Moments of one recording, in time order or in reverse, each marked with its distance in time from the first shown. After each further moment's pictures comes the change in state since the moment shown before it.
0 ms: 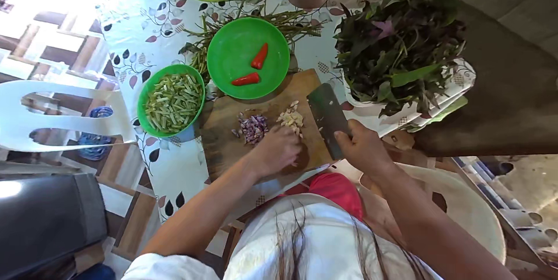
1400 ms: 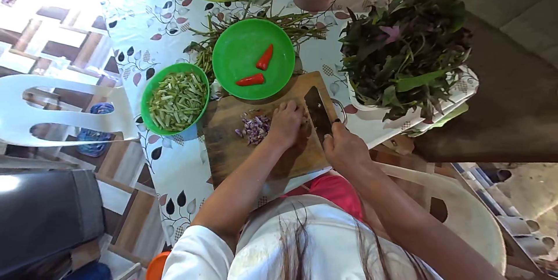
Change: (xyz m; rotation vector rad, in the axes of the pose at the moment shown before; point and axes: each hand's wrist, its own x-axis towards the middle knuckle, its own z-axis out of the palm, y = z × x) left_hand 0.064 -0.022 0.005 -0.010 0.072 -0.559; right_hand 0.003 -0.047 0.018 -0.281 -0.148 0.139
